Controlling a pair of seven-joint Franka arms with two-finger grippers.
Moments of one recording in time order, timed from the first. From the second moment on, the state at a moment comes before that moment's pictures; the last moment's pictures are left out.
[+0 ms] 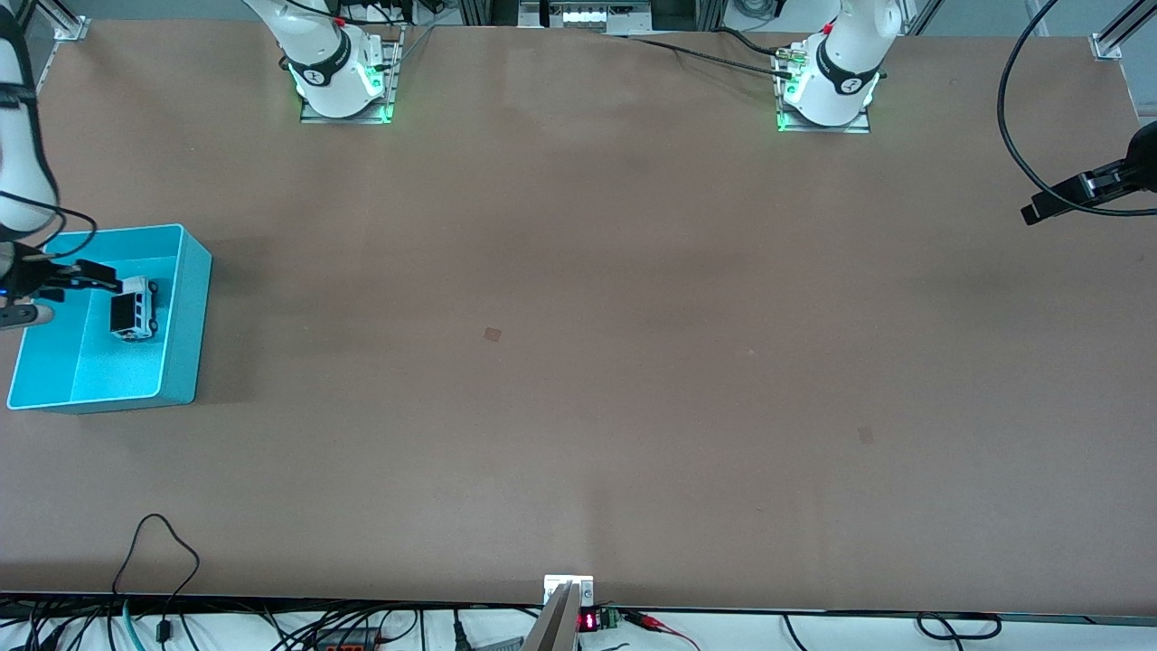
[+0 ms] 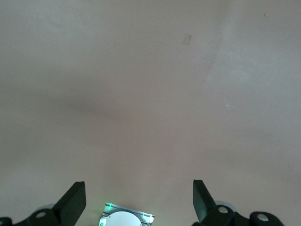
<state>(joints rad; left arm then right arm) 0.15 0.05 -0.06 -1.50 -0.02 1.39 -0.23 -0.38 0.31 -0.03 -1.82 -0.07 2.04 -0.60</state>
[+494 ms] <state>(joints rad) 0.15 0.05 -0.06 -1.50 -0.02 1.39 -0.23 -0.28 0.24 0.06 -1.64 -0.04 1.83 -0.56</state>
